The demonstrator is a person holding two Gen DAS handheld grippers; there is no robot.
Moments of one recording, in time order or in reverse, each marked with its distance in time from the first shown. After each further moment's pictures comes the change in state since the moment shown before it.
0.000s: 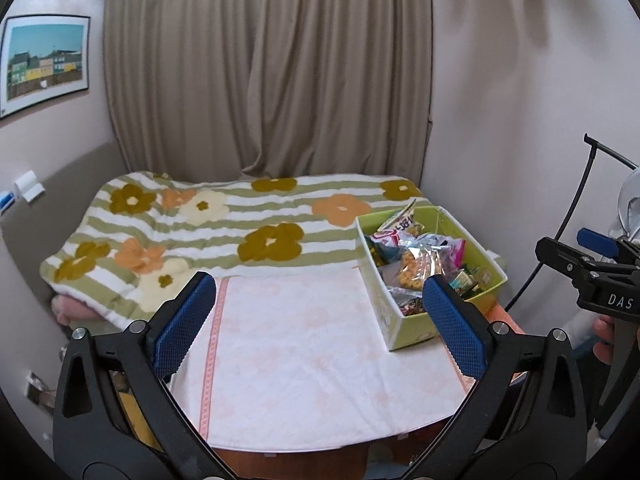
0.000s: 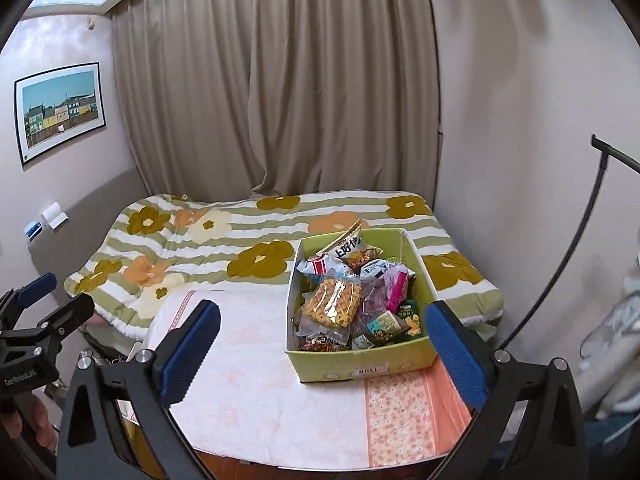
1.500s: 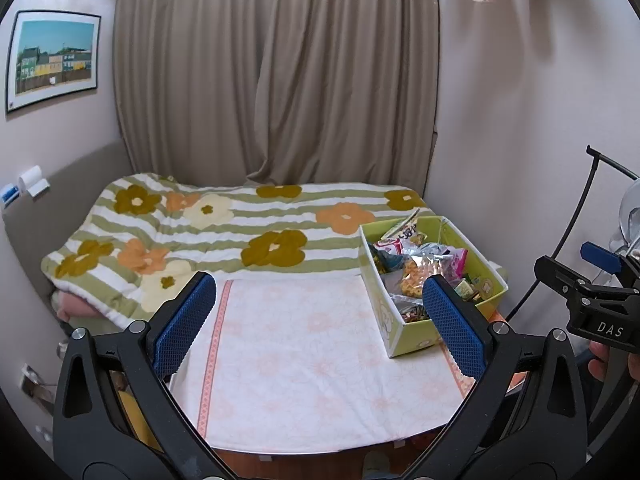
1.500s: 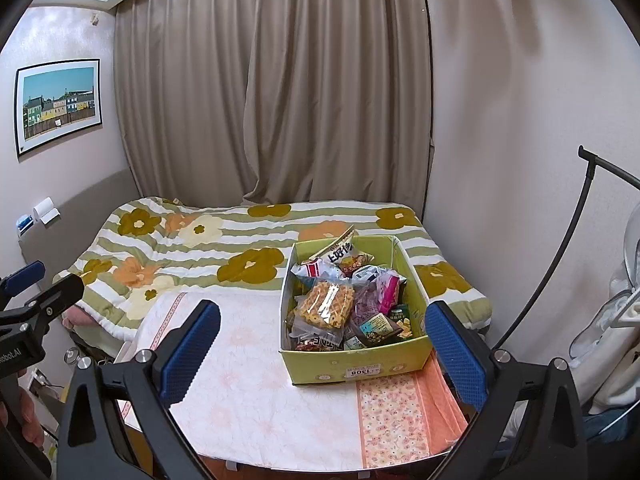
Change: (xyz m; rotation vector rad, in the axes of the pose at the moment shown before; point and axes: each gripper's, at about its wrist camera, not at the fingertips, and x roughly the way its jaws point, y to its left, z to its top) left arm -0.008 0.001 -0.006 -0.020 -0.032 0.013; right arm -0.012 0.009 -0.011 -0.032 -0.041 -0.041
